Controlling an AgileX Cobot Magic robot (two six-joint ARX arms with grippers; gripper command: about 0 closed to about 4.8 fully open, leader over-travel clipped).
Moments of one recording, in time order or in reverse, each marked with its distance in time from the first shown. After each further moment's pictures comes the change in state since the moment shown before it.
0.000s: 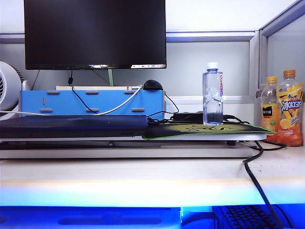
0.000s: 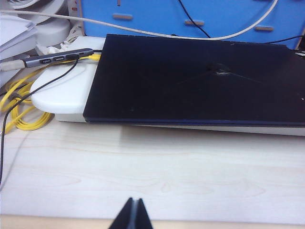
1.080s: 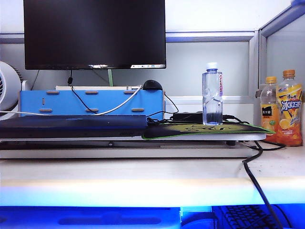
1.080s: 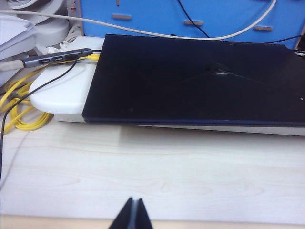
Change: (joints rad) left arm 0.000 0.000 0.000 0.000 0.000 0.000; right arm 0.061 0.807 0.636 -0.331 -0.135 -0.321
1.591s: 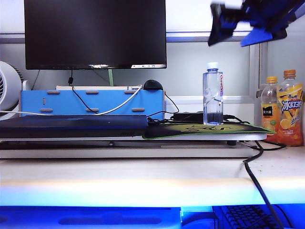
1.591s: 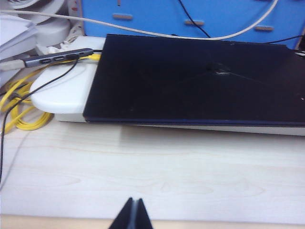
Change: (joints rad) left arm 0.000 0.000 0.000 0.000 0.000 0.000; right arm 0.306 0.428 0.002 0.486 0.459 -0.029
